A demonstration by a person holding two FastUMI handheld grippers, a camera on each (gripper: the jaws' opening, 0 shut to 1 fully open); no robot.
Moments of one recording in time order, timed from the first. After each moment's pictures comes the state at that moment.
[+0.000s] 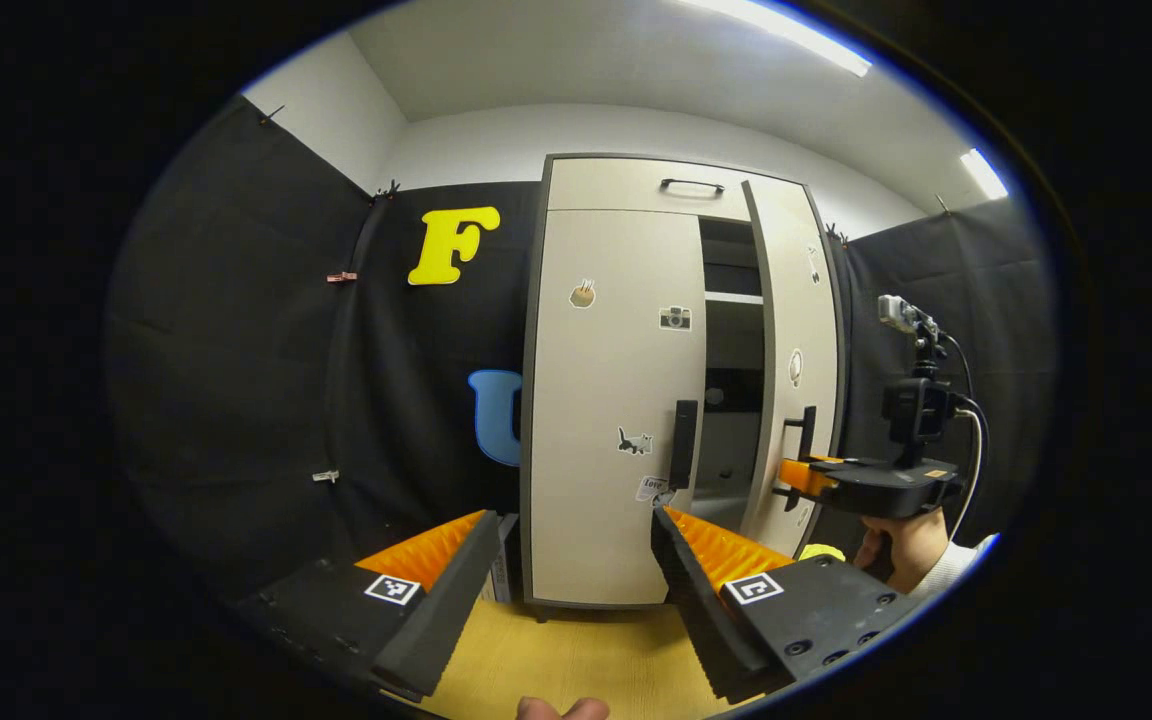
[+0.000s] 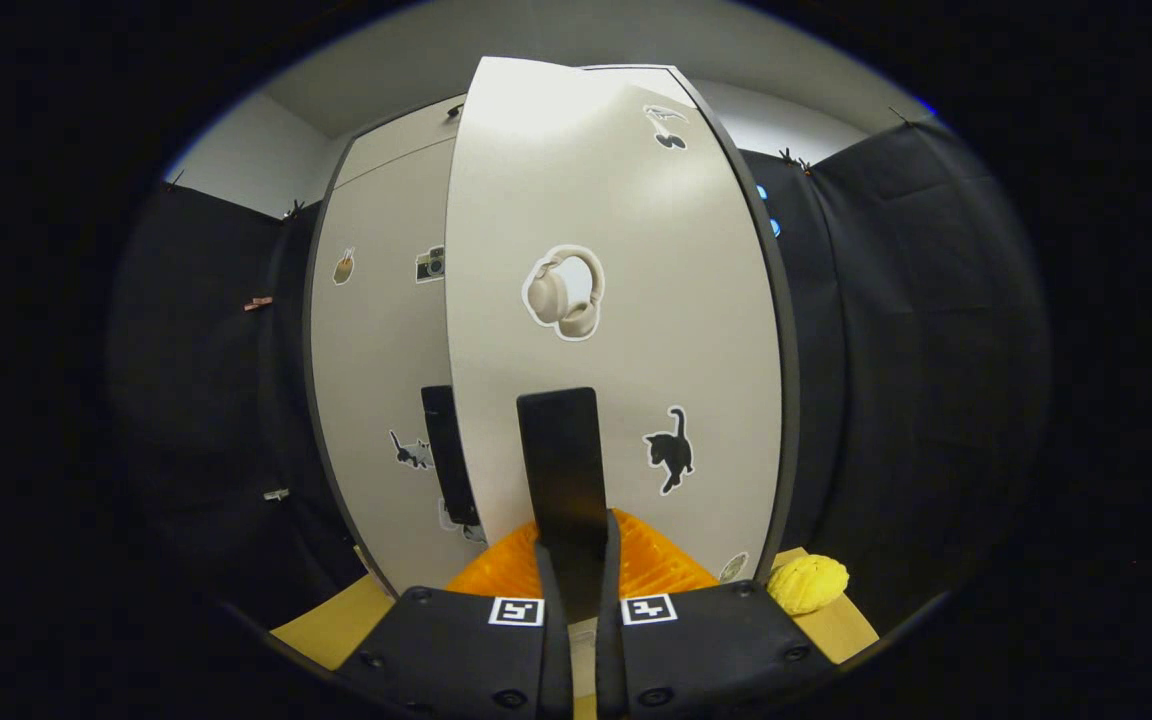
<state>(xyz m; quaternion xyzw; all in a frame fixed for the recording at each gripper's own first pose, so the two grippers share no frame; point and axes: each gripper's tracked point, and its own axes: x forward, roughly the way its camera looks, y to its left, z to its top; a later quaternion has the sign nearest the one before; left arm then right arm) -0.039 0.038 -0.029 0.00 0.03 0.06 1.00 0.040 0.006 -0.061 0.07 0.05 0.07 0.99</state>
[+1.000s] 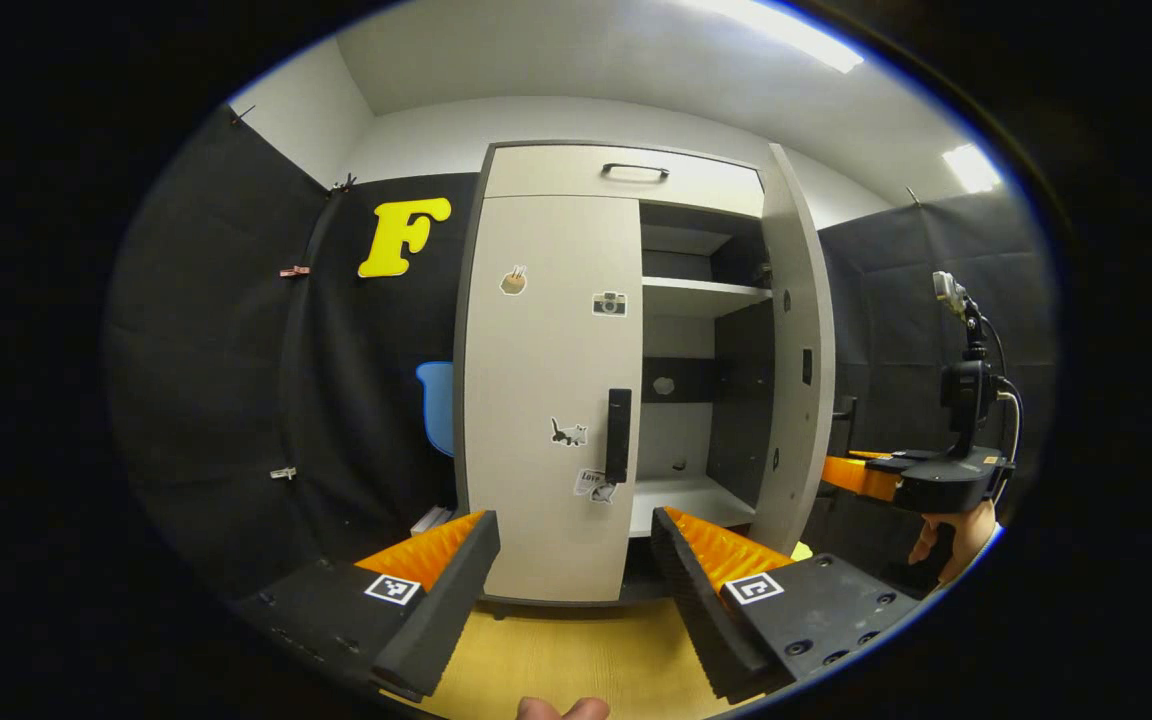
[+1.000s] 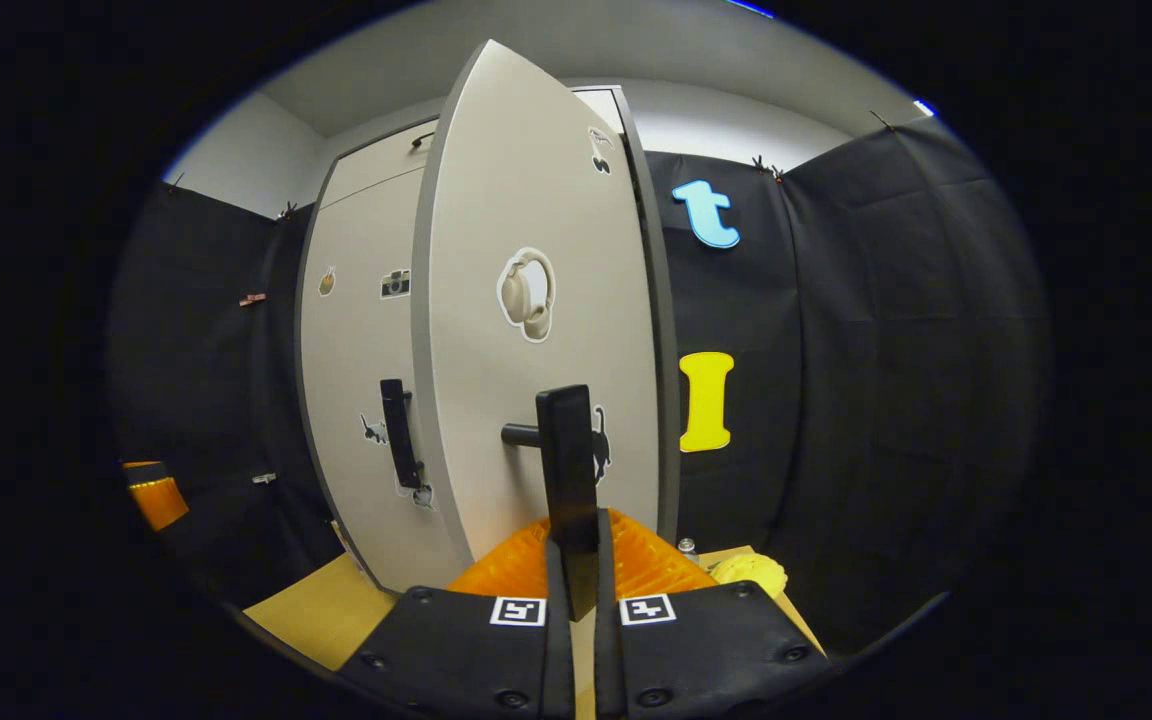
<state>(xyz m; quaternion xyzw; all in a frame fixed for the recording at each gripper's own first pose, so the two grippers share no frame) -0.018 -0.030 -0.038 0.00 0.04 0.00 1.00 0.008 -0.064 -0.059 0.05 0.06 0.06 1.00</state>
